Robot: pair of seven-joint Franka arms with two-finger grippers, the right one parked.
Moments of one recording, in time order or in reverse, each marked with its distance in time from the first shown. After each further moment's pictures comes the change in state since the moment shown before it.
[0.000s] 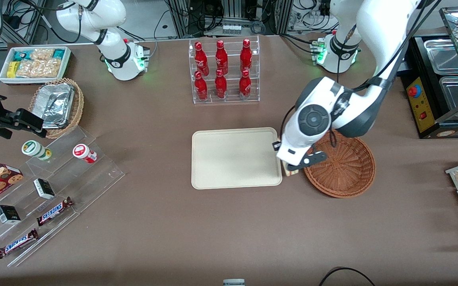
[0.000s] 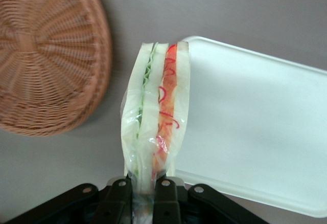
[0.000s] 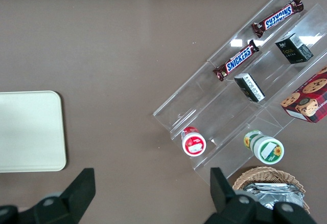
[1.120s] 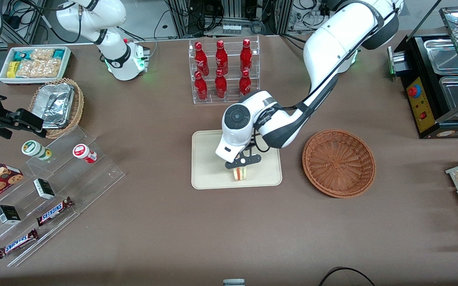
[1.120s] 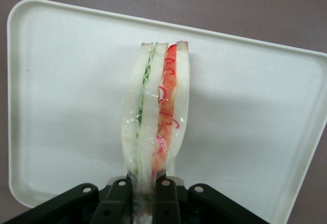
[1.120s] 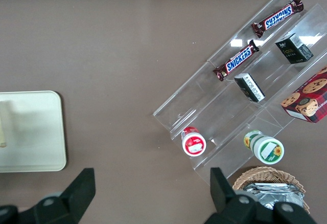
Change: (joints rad) arm -0.265 0.320 -0.003 0.212 0.220 0.195 -0.241
